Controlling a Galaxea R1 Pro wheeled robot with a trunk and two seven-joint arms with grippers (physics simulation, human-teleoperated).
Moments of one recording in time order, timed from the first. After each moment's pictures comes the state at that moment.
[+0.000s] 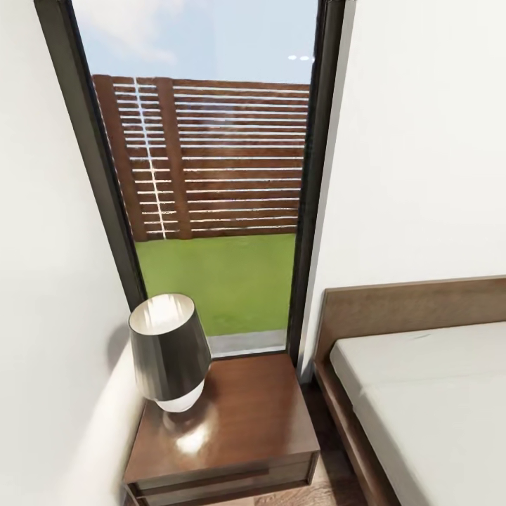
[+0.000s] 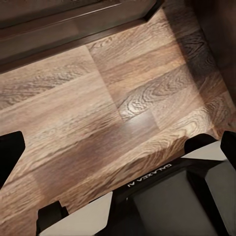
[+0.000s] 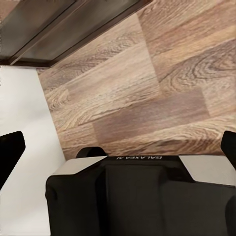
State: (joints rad) left arm -0.37 0.05 -0.05 -0.02 -0.09 -0.20 -0.48; right arm -0.34 -0.13 -0.45 0.07 0.11 0.01 0.60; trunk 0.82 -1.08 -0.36
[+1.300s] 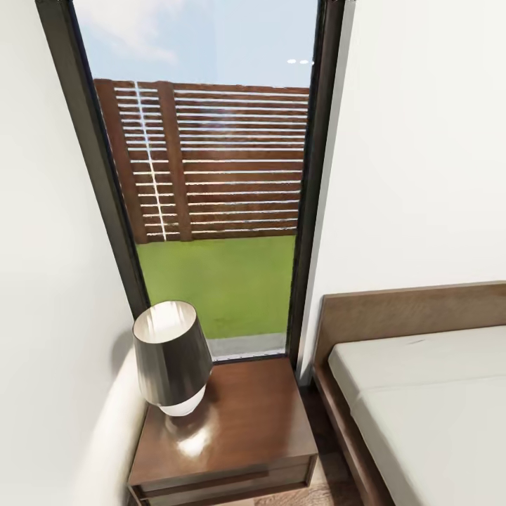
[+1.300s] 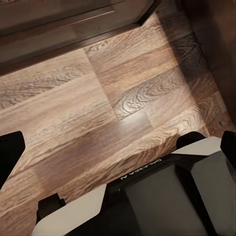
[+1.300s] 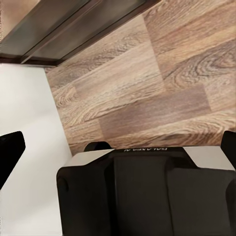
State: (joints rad) left arm -0.37 0.05 -0.05 -0.02 -0.09 -0.20 -0.48; right arm -0.34 -0.13 -0.45 0.07 0.11 0.01 0.60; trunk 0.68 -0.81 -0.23
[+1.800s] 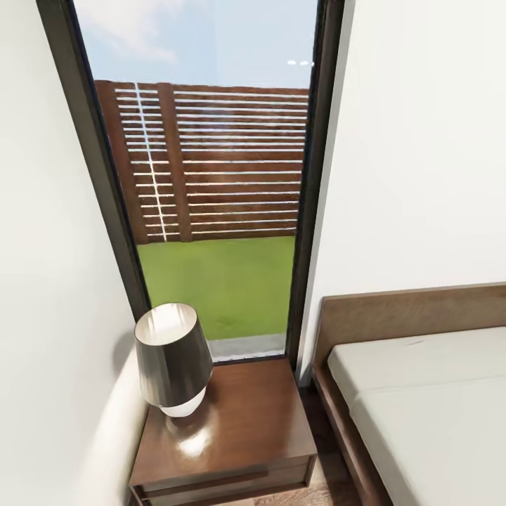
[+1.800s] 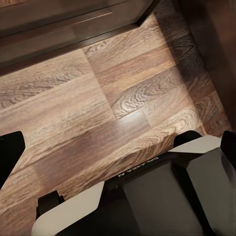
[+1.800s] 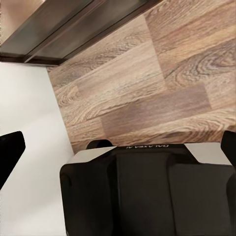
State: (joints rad) left arm -0.37 0.05 -0.05 -0.02 -0.09 -0.20 -0.48; right arm -0.34 -0.13 -0.45 0.07 0.11 0.01 0.60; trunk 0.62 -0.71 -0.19
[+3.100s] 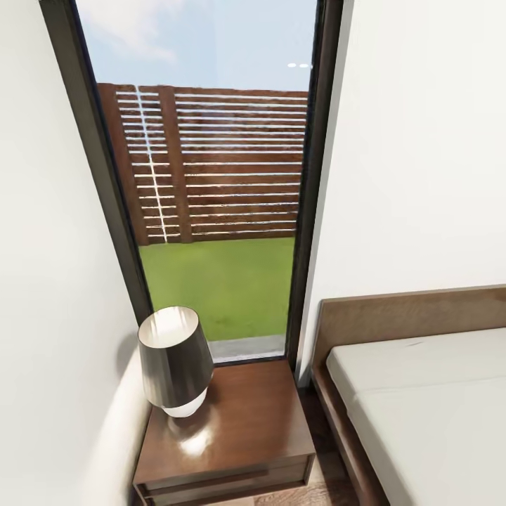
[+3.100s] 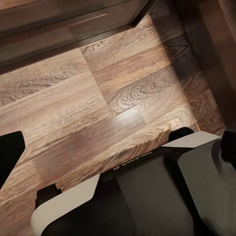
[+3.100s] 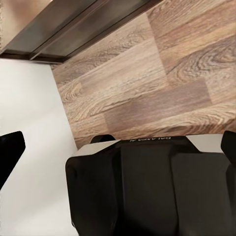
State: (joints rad) left arm -0.37 0.05 -0.05 -0.02 -0.09 -0.20 -0.48; right arm -0.34 -0.13 -0.45 0.07 0.11 0.01 0.60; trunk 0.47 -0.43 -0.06
